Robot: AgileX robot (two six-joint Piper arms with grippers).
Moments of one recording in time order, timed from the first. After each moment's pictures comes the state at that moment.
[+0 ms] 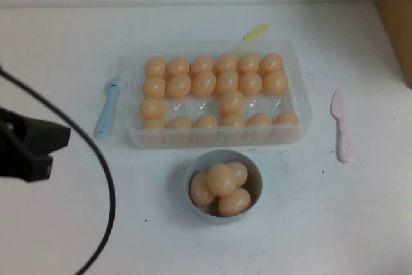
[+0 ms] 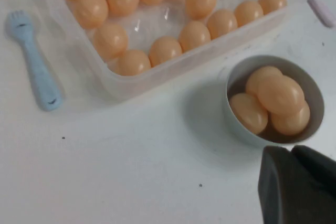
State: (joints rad) right arm -0.03 0.03 0.03 0.02 0.36 0.00; left arm -0.05 0.92 -0.88 -0.61 0.92 0.64
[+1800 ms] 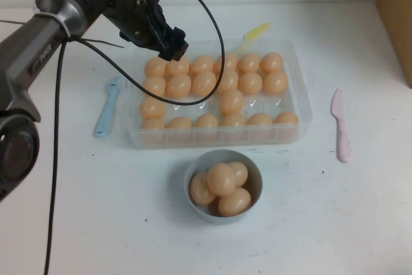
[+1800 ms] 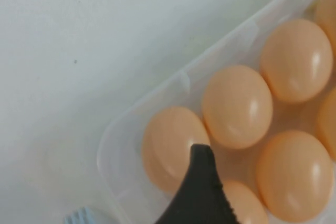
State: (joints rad) right arm -0.03 0.03 0.03 0.02 0.36 0.00; left arm -0.34 2.26 -2.16 -0.10 0.94 0.31
